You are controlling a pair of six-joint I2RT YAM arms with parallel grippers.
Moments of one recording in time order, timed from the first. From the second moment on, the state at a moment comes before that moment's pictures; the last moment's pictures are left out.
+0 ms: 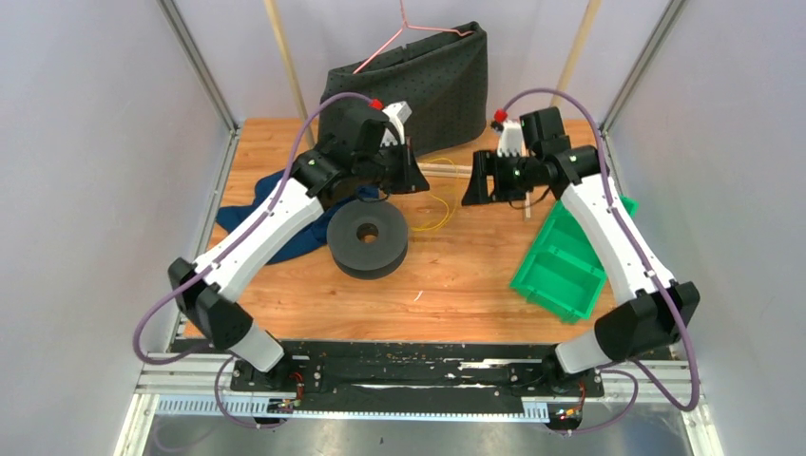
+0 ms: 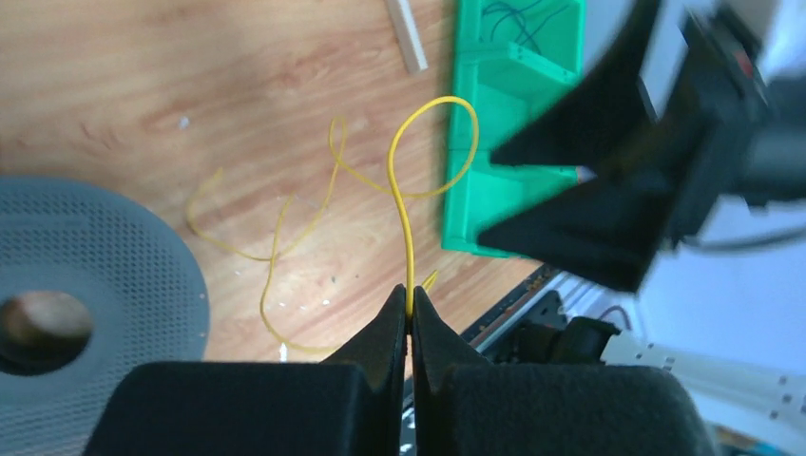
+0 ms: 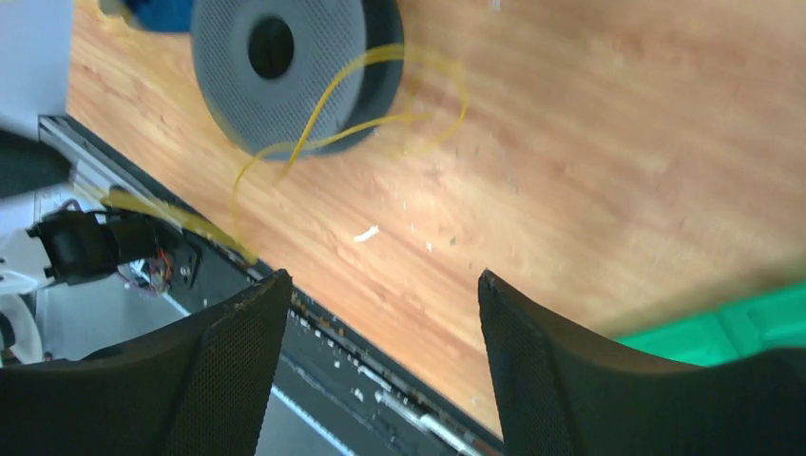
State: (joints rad) left arm -0.70 1.52 1.68 -0.67 0.19 -0.53; right arm 0.31 1.48 1.63 -0.98 -0.44 0.17
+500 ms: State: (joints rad) left arm -0.64 1.64 1.56 -0.52 0.34 -0.88; right arm 0.33 1.13 1.03 -0.54 -0.57 0.51
